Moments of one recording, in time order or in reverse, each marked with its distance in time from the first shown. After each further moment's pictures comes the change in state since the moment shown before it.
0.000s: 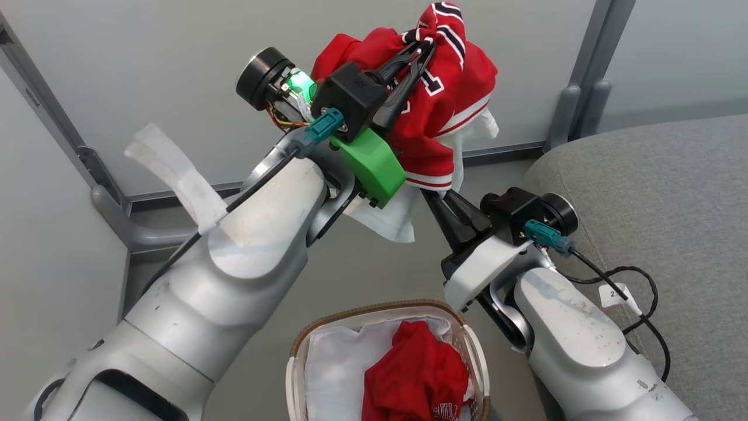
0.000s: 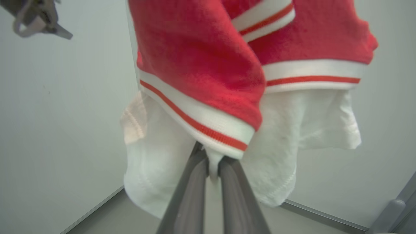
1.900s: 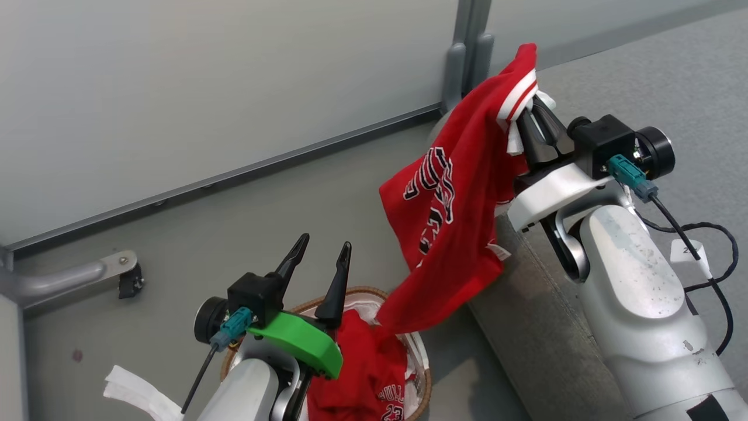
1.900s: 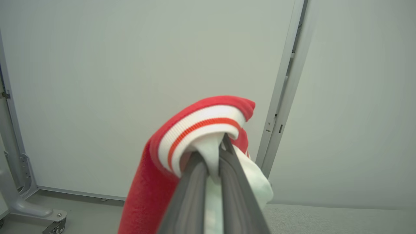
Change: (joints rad) left arm 0.702 -0.026 0.377 -0.139 0.029 0.002 -0.039; right arm -0.073 0.000 -0.334 -0.042 -0.240 0.000 0.000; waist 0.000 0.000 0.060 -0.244
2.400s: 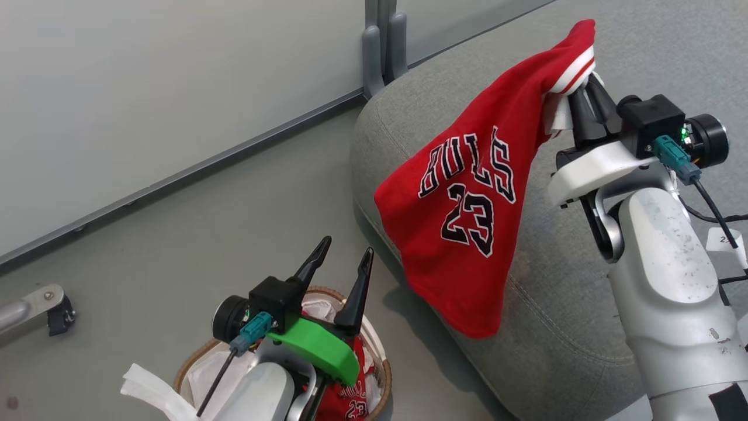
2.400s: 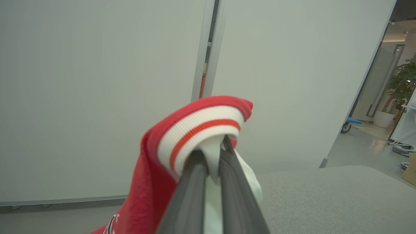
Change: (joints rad) left arm 0.005 -0.006 -0.053 -0.026 0.007 0.000 0.000; right arm -0.025 -0.011 -0.149 0.014 -0.097 0.000 0.000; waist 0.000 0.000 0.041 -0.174
